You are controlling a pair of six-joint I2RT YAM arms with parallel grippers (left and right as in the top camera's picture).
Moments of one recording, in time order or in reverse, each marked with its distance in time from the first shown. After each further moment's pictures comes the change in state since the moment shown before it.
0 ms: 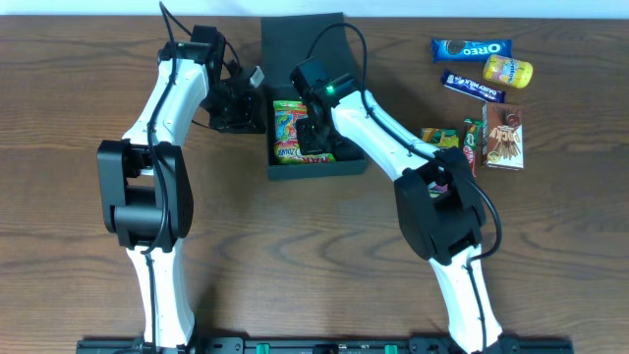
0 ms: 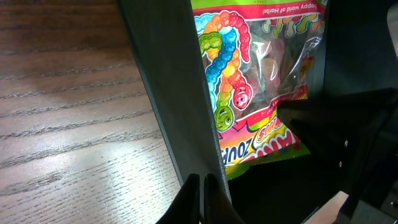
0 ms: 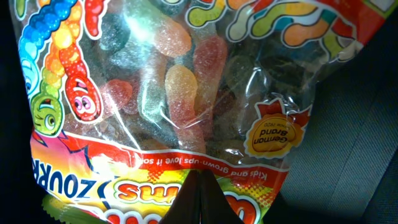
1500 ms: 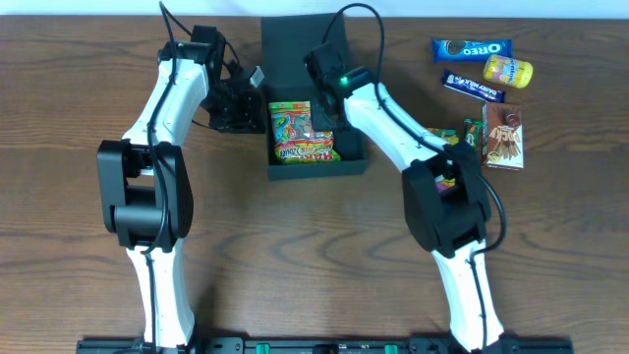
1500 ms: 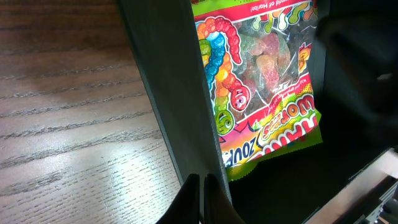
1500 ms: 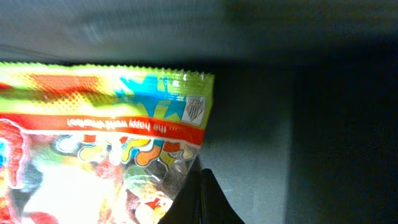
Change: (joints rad) left arm 0.000 0.000 0.000 0.000 0.000 0.000; right arm -0.070 0.006 0.035 0.140 0.183 0.032
